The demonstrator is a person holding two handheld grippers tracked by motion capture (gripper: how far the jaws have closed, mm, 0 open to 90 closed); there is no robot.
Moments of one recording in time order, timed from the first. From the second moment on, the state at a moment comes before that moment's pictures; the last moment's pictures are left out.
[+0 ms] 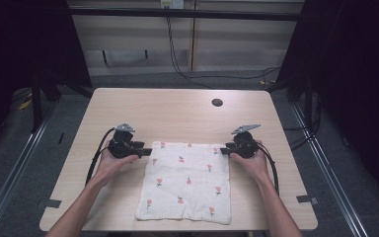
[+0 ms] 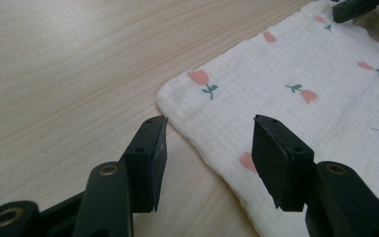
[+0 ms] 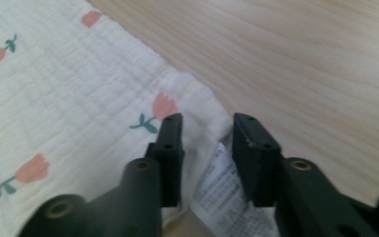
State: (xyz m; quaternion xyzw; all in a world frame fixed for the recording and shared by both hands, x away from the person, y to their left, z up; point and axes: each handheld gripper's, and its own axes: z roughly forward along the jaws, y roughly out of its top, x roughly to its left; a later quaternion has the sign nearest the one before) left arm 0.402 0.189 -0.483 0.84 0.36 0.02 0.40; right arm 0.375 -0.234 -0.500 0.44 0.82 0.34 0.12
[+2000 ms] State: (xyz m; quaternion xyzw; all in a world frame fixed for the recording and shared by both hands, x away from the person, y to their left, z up) left arm 0.408 0.179 -0.476 0.81 0.33 0.03 0.48; right arm 0.358 -0.239 -0.471 0.43 0.79 0.43 0.11
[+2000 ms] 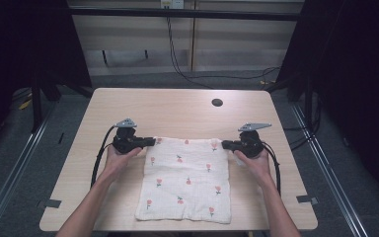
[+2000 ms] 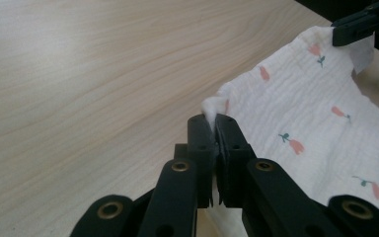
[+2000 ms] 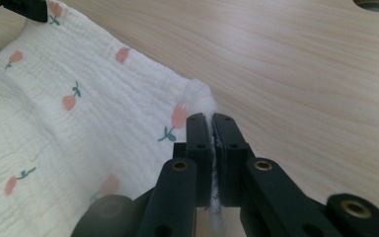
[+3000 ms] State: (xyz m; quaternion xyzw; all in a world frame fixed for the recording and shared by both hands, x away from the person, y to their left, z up) left arm 0.358 0.195 -0.440 0.81 0.27 0.03 0.51; right arm 0.299 -0.239 -0.429 0.38 0.79 0.47 0.11
